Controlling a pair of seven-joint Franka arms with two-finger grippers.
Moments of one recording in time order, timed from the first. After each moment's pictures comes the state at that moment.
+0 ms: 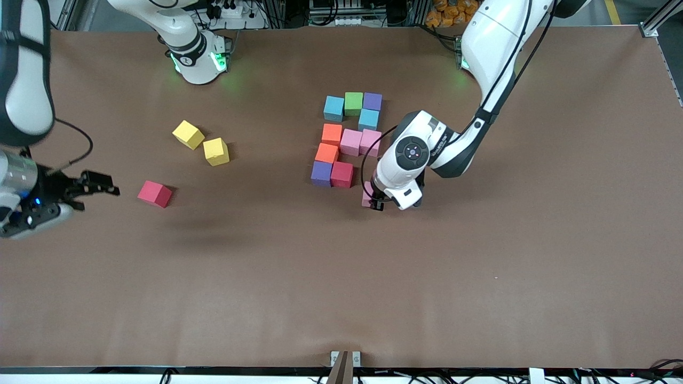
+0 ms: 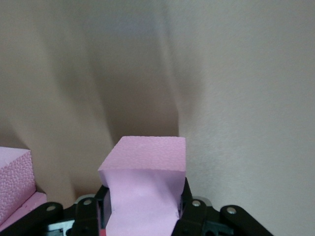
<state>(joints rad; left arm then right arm) -0.44 0.64 -0.26 -1.73 -0.06 2.37 -2.03 0.08 0.22 -0.18 -1.56 0.15 1.65 -0.40</state>
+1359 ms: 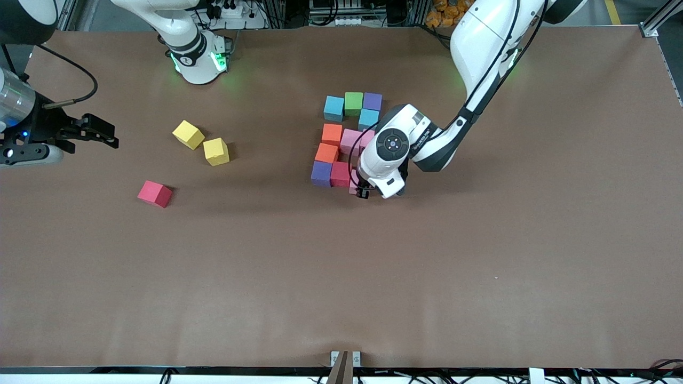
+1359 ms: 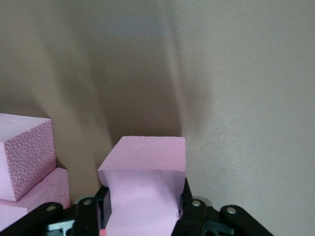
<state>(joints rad) -0.44 0.66 -0.33 -1.74 -0.03 2.37 -2.10 -0.01 0.01 0.03 -1.65 0.04 1.58 -0.07</state>
